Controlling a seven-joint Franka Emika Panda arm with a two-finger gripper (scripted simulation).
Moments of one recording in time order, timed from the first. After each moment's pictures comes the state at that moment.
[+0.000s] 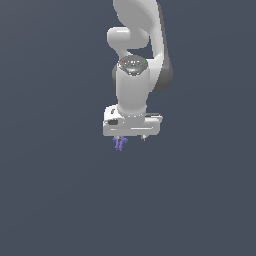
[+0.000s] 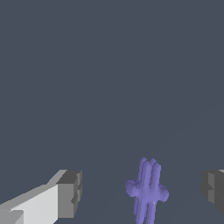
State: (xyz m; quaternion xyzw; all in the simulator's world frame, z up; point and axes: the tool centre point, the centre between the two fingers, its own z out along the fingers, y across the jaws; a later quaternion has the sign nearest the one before) arm 0.017 0.011 0.180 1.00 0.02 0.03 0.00
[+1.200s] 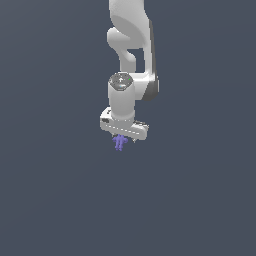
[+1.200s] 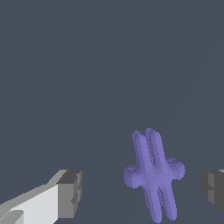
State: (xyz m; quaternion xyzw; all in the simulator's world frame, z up) arm -0.035 -0.018 0.111 0.99 -0.16 0.01 -0.01
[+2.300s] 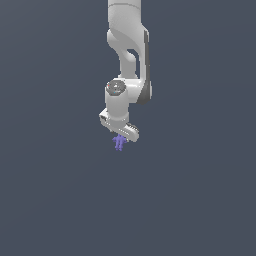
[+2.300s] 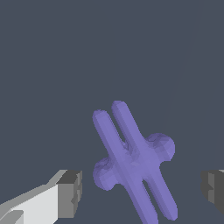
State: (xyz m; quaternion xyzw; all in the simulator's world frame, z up) arm -0.079 -0.041 0.064 0.96 -0.28 0.00 0.00
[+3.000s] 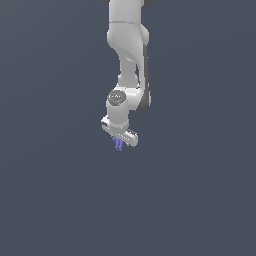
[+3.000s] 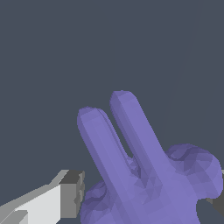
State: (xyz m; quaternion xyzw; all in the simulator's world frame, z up) arm -0.081 -0.041 0.021 0.96 -0.29 0.00 0.00
